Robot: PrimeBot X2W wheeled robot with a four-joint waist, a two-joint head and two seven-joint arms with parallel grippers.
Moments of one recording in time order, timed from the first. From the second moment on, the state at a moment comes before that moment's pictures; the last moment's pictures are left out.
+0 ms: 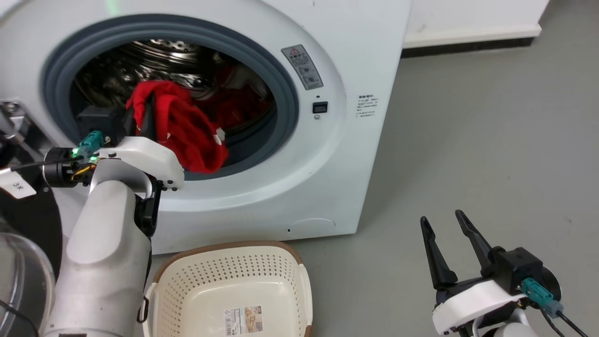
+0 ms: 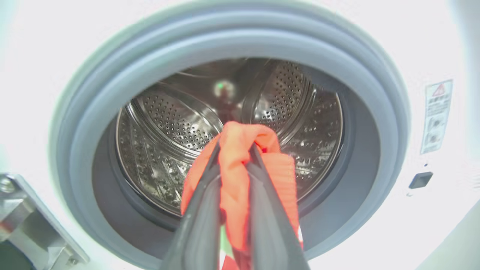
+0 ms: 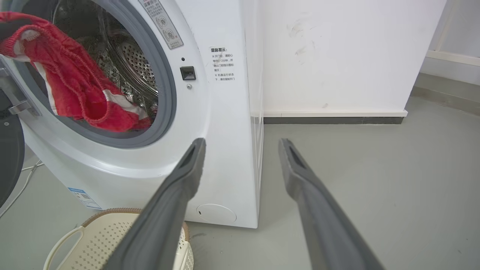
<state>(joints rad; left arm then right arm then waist) -0.74 0.21 -0.08 0.79 -0.20 -0.05 -0.26 -0.07 -0.05 0.12 0.18 0.12 0.13 -0.22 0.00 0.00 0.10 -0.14</state>
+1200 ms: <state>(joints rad) -0.15 0.06 -0.17 0.47 -0.30 0.04 -0.26 -0.12 -0.05 0.14 0.10 0.10 0.13 -0.19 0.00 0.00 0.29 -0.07</state>
